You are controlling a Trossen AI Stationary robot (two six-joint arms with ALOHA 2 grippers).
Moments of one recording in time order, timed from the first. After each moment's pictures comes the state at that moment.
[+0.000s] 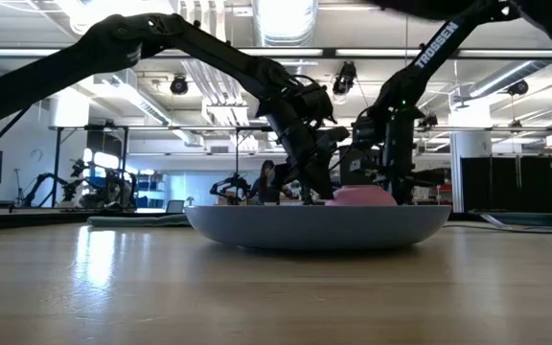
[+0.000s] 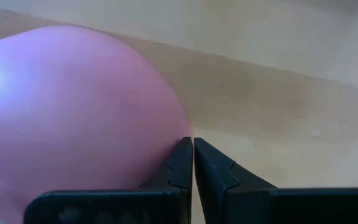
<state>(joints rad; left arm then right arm) 0.46 2.39 2.15 -0.81 0.29 -0.28 -0.88 1.94 1.31 -0.88 -0.17 0.48</state>
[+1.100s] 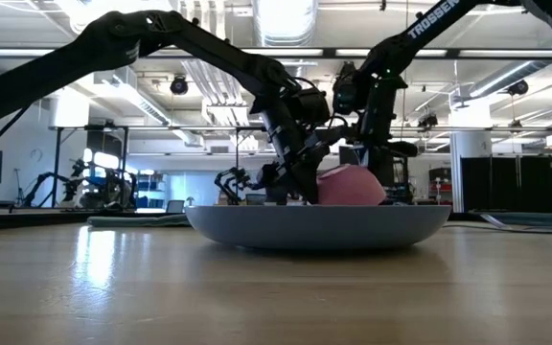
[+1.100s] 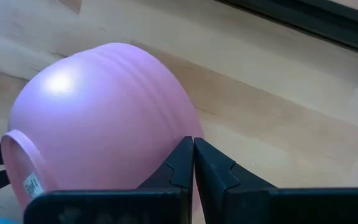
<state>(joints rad) 0.47 2.37 2.13 -0.94 0.31 -0.26 -0.74 1.89 1.50 -0.97 -0.15 0.46</state>
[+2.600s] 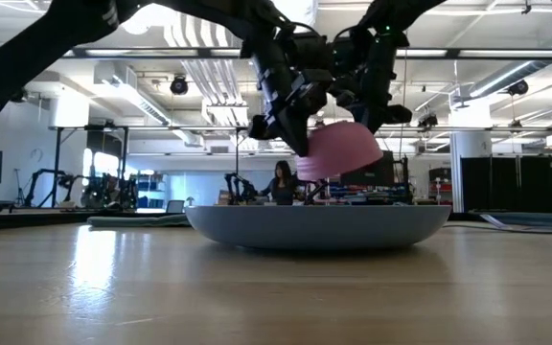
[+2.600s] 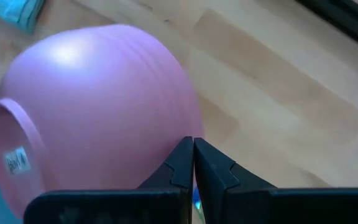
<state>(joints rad) 0.35 2.19 2.13 -1.14 0.21 -0.26 -0.59 1.78 1.61 -1.16 -0.16 0.37</state>
